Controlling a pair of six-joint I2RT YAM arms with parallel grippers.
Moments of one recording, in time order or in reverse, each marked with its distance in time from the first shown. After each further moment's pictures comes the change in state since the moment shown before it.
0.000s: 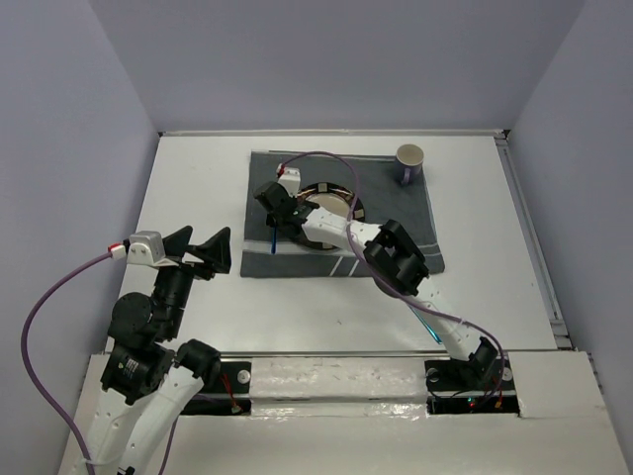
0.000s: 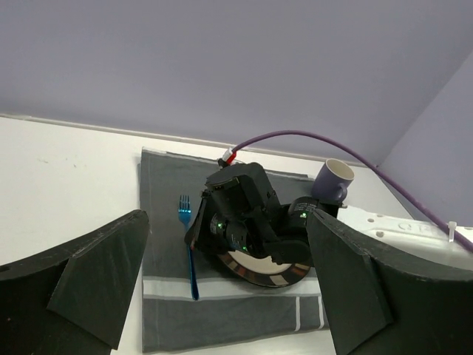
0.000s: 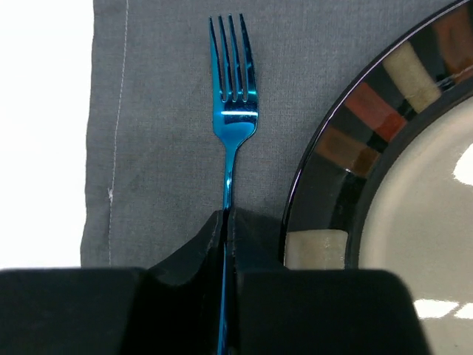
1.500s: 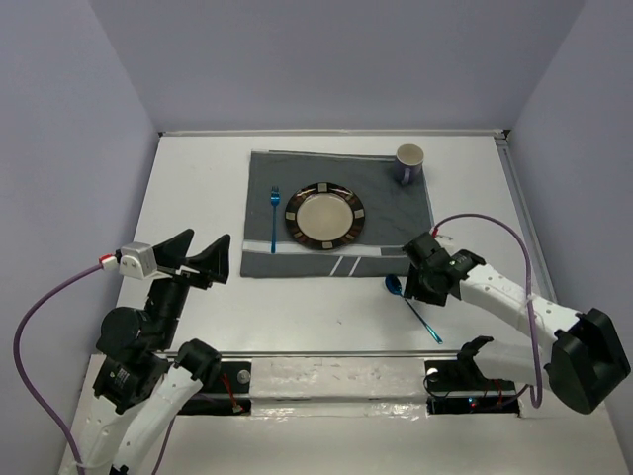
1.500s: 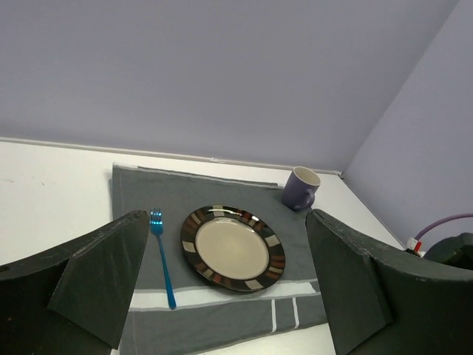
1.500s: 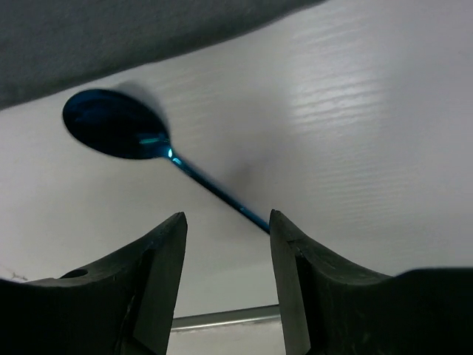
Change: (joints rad) left arm -0.092 -0.073 0.000 0.010 -0.003 0.001; right arm -0.246 -1.412 -1.466 -0.472 -0.213 0.126
